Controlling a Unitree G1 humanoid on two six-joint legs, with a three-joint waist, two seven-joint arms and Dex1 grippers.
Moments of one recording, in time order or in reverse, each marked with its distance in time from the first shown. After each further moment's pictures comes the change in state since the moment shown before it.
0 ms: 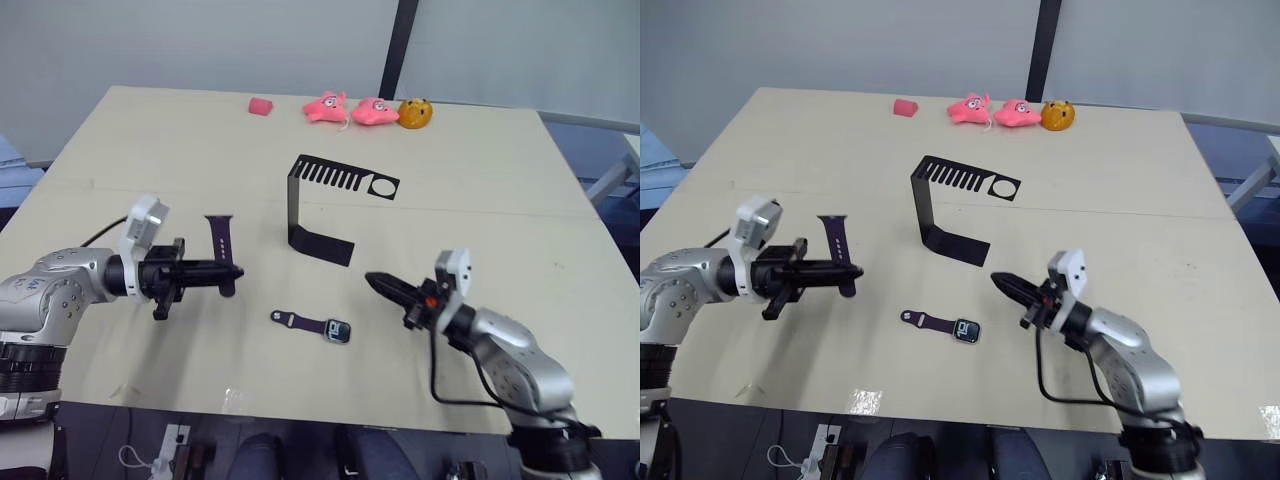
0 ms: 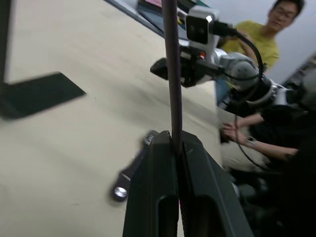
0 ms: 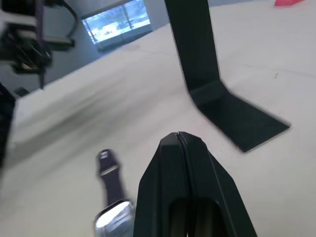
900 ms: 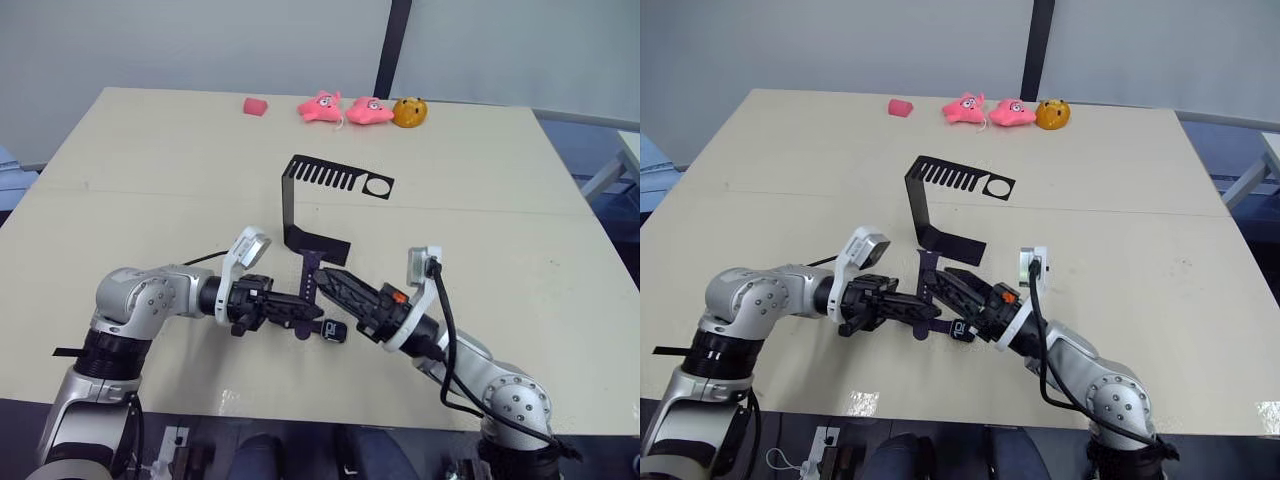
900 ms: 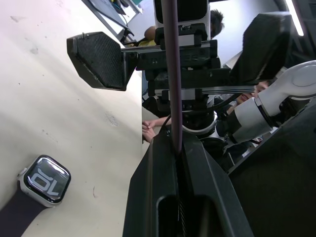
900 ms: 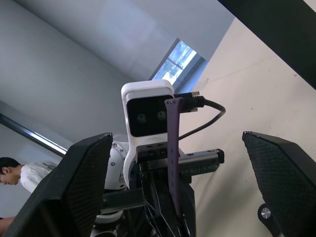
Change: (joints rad) left arm -0.096 -0.306 -0.120 -0.120 -0.096 0.356 0.211; right arm -0.083 0.210 0.138 -0.121 0.645 0.182 -0.619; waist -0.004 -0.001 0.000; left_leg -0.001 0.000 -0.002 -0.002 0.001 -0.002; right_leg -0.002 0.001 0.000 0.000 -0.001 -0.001
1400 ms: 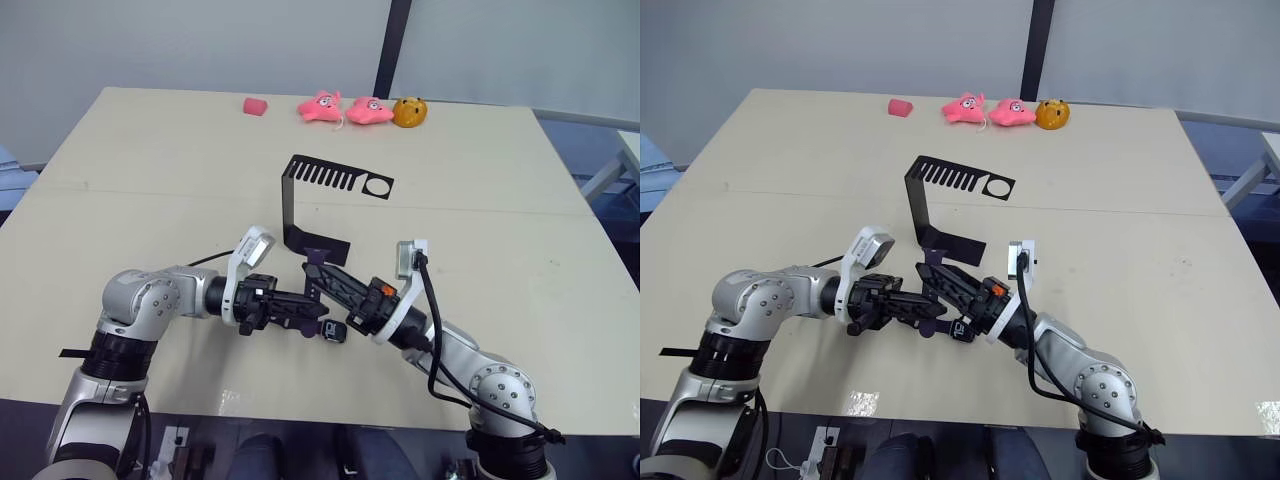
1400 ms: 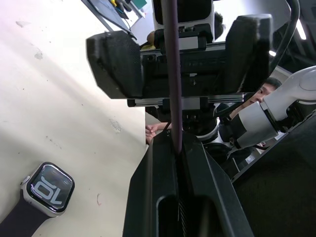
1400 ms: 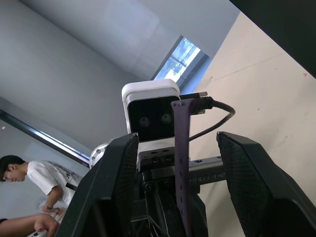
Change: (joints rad) left arm 0.003 -0.025 0.007 -0.001 0.000 -0.002 0.026; right arm -0.042 0.037 0.025 0.060 -0.023 -0.004 0.001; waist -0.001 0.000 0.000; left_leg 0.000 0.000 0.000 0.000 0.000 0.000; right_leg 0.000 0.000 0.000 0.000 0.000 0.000
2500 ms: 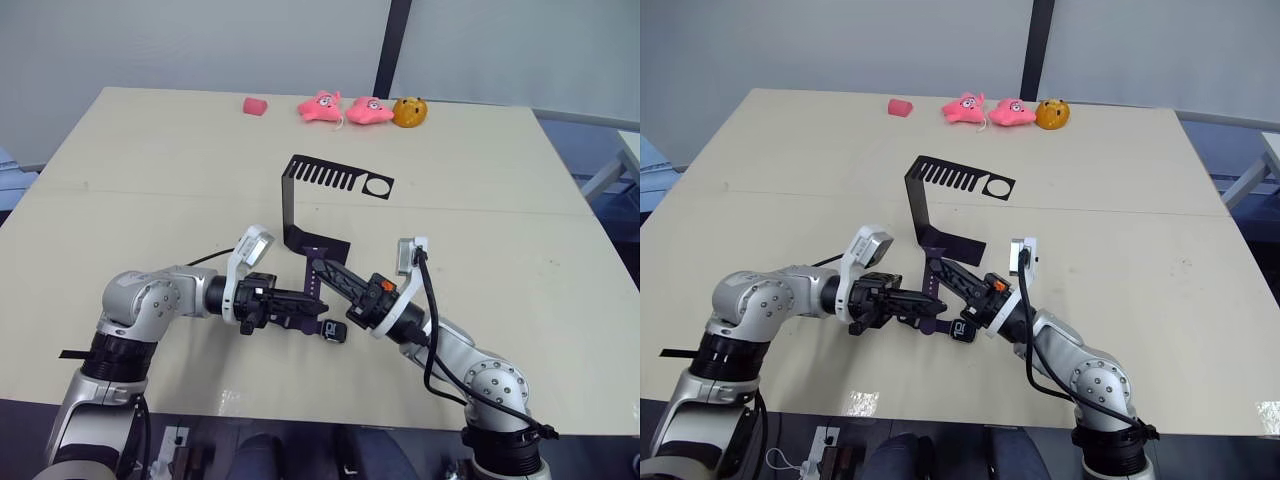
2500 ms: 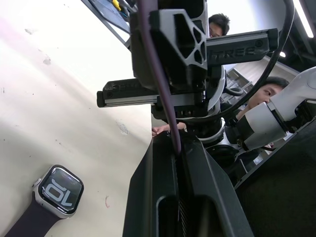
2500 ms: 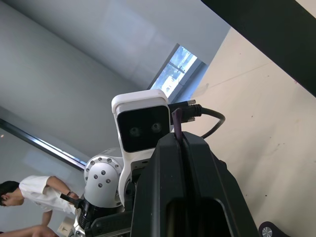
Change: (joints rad) left arm 0.011 0.001 0.000 0.000 0.008 -0.041 0.009; right arm -0.009 0.021 -0.009 0.033 -0.020 -0.020 0.030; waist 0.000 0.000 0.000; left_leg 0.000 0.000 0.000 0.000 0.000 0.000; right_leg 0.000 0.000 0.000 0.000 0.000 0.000
